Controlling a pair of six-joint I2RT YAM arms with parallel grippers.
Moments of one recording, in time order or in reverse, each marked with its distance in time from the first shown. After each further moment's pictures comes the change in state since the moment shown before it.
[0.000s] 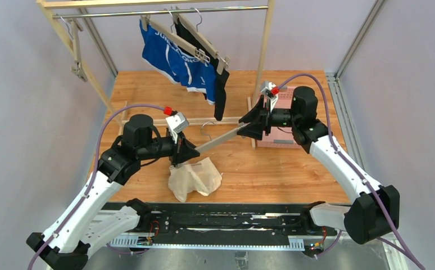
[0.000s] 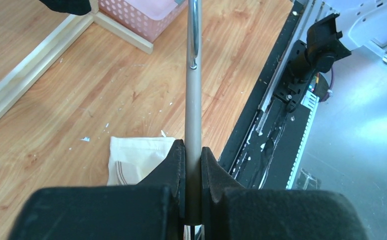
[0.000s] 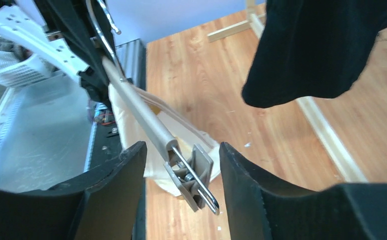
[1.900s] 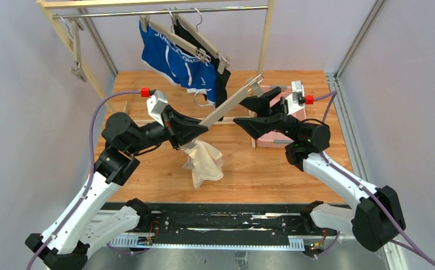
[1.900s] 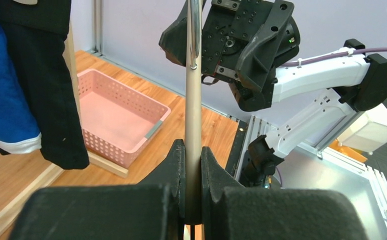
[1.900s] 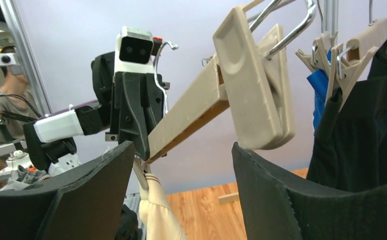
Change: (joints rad) left arm -0.007 -0.003 0.022 0.569 0.033 -0.350; right arm 0.177 -0.088 -0.239 1.129 0.465 0.632
